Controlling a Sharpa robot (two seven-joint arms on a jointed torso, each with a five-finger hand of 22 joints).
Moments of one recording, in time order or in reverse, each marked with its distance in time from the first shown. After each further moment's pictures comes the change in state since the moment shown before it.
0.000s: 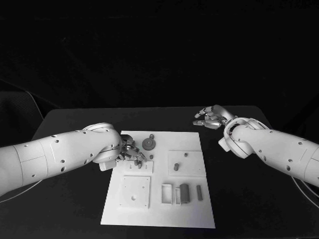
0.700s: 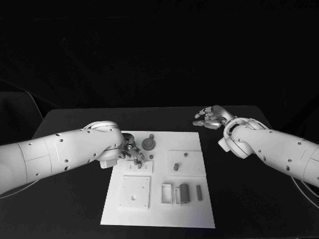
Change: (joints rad) left arm 0.011 0.025 0.000 -0.008 -0.064 0.044 -0.038; left_hand 0.030 0.038 0.023 -0.028 0.007 -0.024 -0.007 -0.012 -0.004 -0.013 0.004 -0.011 -0.005 -0.003 -0.003 0.000 0.000 0.004 -0.005 -0.002 0.000 -0.003; right arm -0.002 0.002 0.000 -0.003 0.000 0.002 -0.001; right_hand 0.000 0.000 0.000 0.000 0.000 0.000 0.000 0.000 0.000 0.002 0.002 0.000 0.000 0.000 0.000 0.000 0.000 0.000 0.000 0.000 0.000 0.000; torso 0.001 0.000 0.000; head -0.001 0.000
